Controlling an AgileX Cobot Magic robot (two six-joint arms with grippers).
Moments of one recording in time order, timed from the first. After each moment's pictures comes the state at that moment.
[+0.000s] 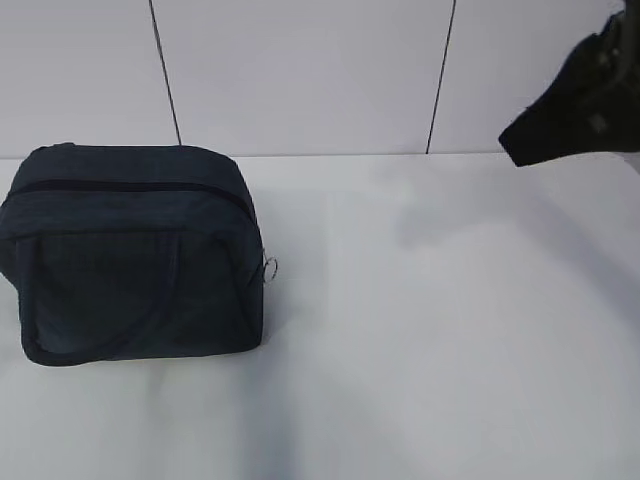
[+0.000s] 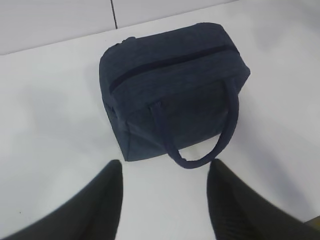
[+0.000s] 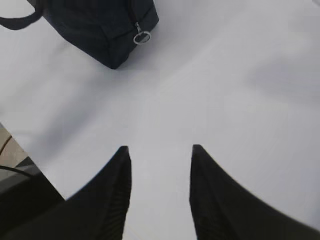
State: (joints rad) left arm -0.30 0.53 -0.86 -0.04 1.04 0.00; right arm 0.34 1.27 -1.29 0.30 1.08 -0.52
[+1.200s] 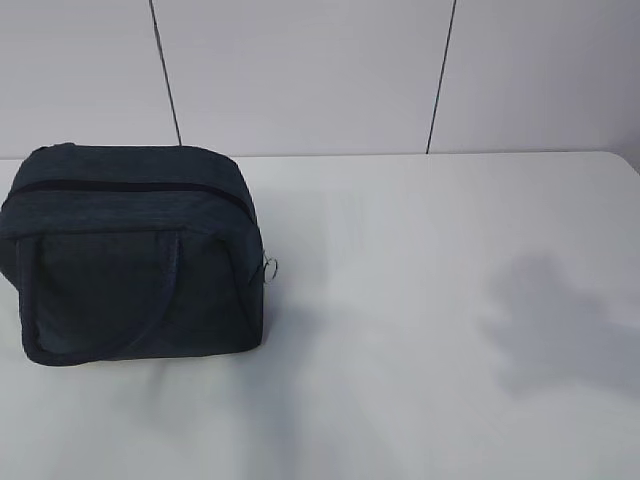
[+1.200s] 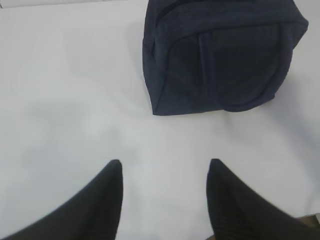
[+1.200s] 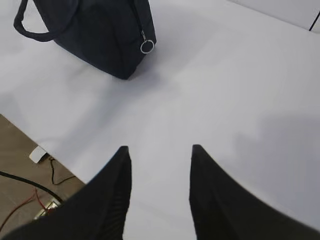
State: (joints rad) left arm -0.30 0.09 -0.57 0.10 1.14 -0.18; right arm 0.34 0.48 -0.68 0.31 0.91 -0.36
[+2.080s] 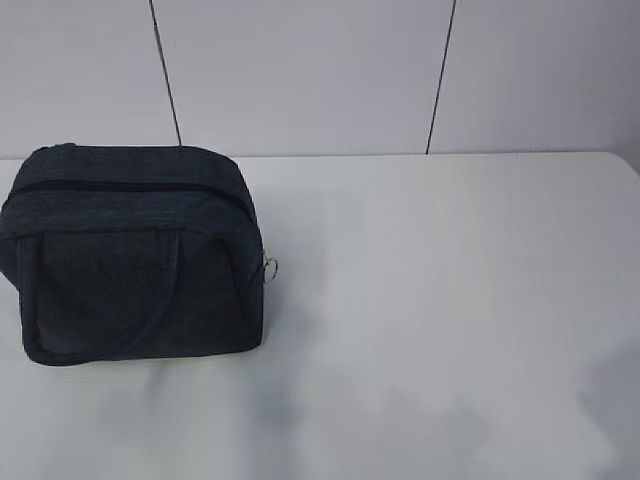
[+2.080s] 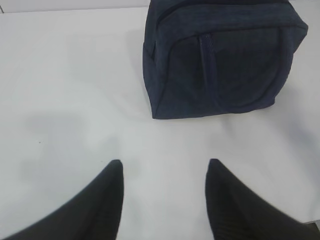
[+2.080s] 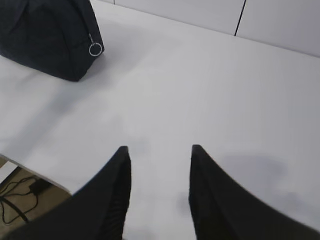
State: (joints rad) left arm -0.30 0.01 -0.52 0.10 1.12 -0.19; right arm 0.34 -0.02 -0.53 0.06 1.07 -0.13
